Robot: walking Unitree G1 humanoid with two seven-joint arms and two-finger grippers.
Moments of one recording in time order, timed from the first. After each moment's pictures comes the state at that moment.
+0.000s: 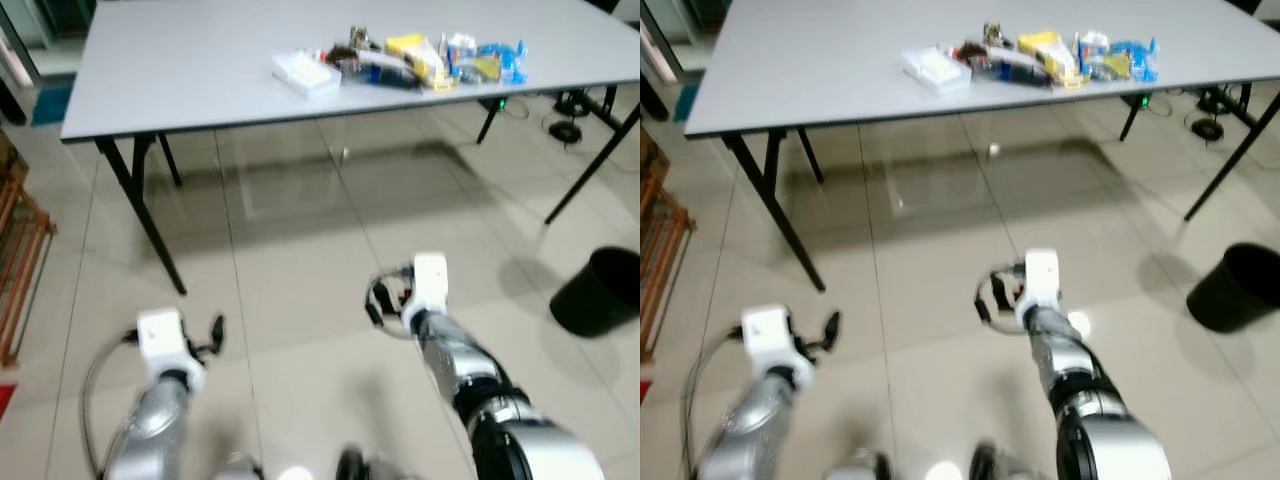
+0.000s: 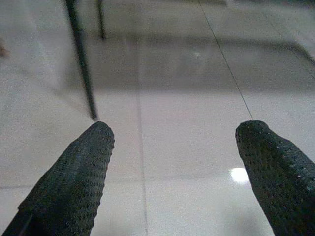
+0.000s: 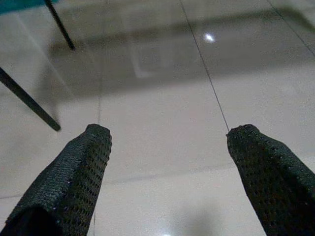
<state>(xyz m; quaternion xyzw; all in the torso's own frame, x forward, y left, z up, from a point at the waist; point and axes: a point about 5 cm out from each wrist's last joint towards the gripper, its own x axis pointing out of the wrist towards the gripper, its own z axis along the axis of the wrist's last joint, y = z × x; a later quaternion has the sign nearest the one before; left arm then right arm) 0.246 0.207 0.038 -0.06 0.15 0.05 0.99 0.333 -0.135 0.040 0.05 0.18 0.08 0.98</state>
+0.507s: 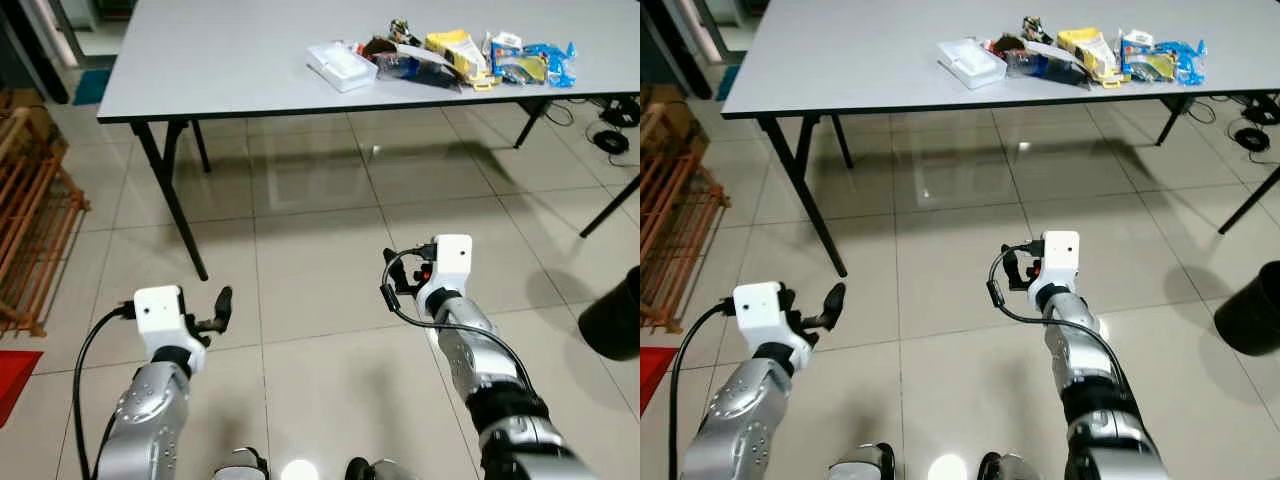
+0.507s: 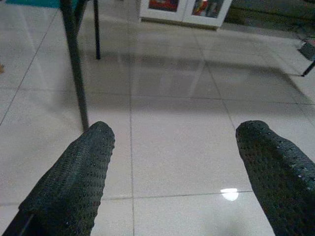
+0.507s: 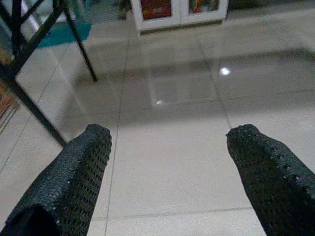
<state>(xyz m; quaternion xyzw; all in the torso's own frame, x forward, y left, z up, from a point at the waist) 0.248 0.185 0.077 -0.08 0.10 0.01 0.99 0.333 -0.149 0.073 0.07 0.09 0.08 0.99</state>
